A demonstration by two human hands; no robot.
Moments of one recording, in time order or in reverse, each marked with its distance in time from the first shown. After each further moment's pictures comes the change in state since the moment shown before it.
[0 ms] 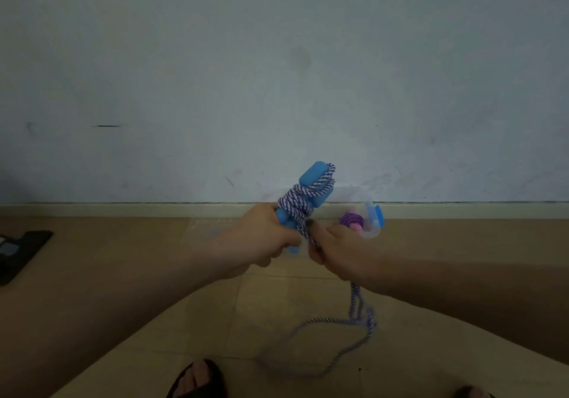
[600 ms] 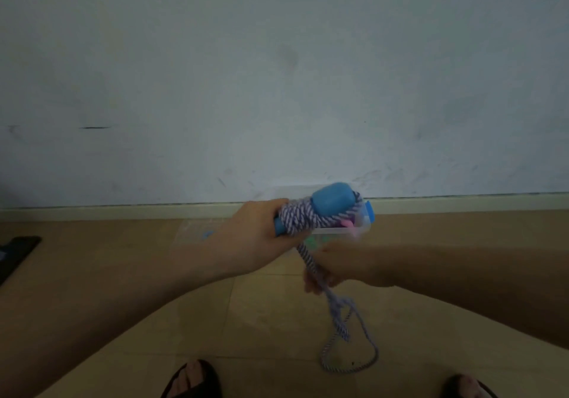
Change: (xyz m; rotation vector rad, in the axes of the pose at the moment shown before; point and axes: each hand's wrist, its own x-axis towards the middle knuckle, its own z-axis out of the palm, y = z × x) left_hand -0.015 0.007 0.000 0.589 0.087 0.544; right_hand 0.016 0.033 0.001 0.151 -0.374 0.377
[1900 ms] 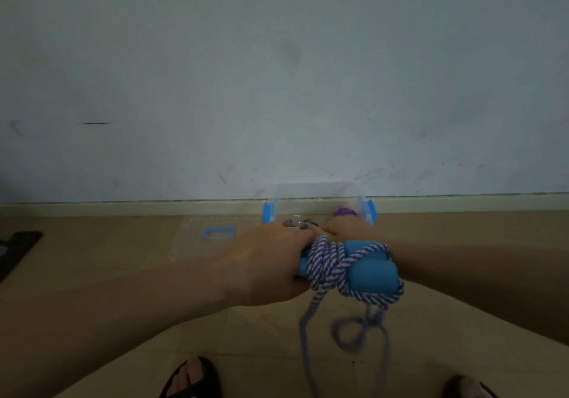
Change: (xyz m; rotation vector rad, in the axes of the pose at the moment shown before) left_hand -0.015 0.029 0.006 0.318 -0.245 0.150; right_hand 0.026 -0.016 -0.034 -0.773 0.314 -0.056
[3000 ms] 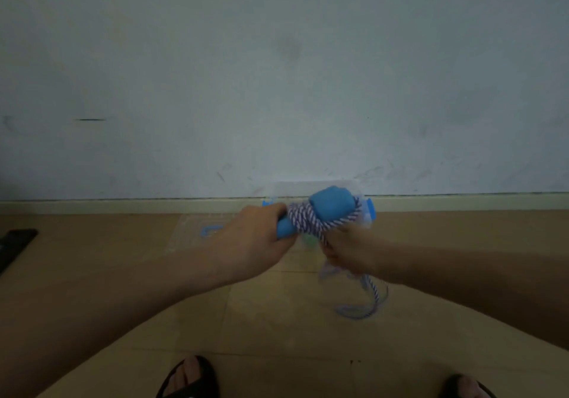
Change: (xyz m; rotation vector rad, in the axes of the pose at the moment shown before) left_hand 0.008 -0.020 0.001 -0.063 0.190 -0.309; right_hand -0.050 0.005 0.014 0.538 0.023 -0.125
